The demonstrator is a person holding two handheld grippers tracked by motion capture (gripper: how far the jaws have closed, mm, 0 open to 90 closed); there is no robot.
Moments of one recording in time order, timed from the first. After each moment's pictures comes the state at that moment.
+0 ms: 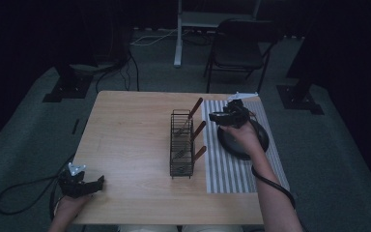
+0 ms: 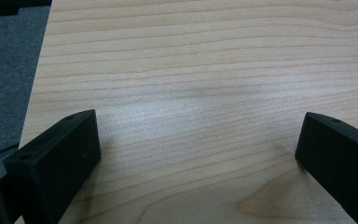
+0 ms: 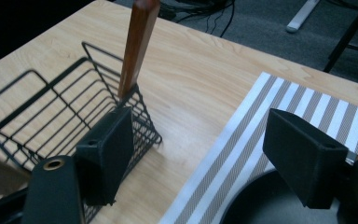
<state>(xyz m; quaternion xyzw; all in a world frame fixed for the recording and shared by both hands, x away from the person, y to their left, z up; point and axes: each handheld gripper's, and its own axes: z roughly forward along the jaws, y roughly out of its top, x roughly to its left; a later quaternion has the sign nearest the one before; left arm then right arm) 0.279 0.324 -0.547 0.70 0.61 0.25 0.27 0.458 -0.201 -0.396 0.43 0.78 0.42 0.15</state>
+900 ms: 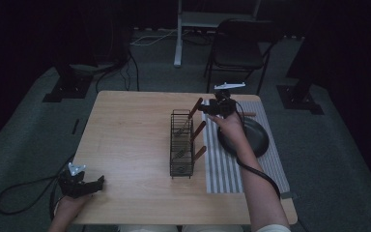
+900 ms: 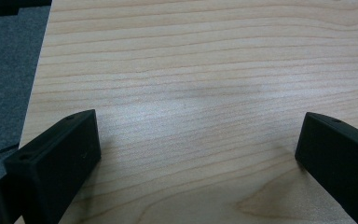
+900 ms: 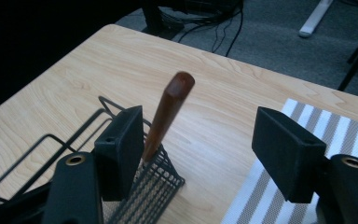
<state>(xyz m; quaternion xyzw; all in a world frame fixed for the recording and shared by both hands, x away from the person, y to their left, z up) 0.279 0.324 -0.547 0.70 0.61 0.25 0.27 0.488 -0.162 -0.386 0.44 0.77 0.44 0.13</state>
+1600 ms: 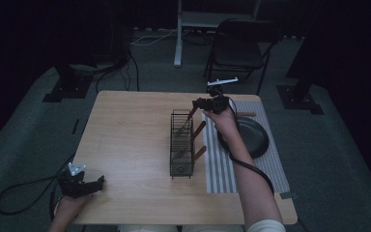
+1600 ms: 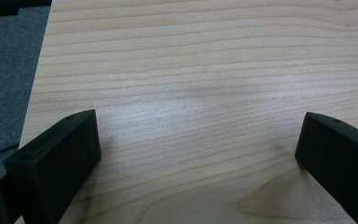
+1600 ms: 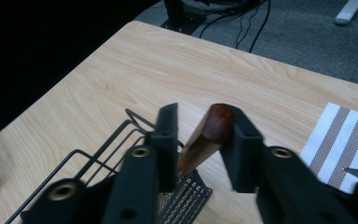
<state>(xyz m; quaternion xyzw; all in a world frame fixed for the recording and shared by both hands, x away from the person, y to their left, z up) 0.279 0.324 -0.547 0.70 0.61 0.25 0.27 0.503 -0.143 -0.383 0.43 0.78 0.45 0.08</state>
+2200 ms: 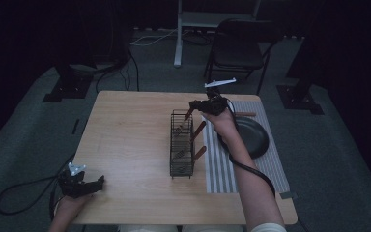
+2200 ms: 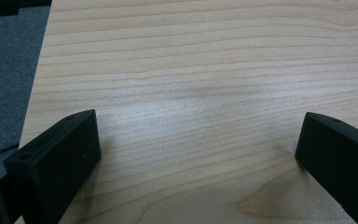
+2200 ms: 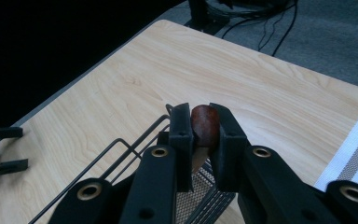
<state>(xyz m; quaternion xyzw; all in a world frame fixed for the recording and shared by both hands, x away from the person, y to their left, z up) 0.279 0.324 -0.547 0.70 0.61 0.25 0.27 0.489 -0.135 -0.375 0.39 0.79 0.46 0.06</state>
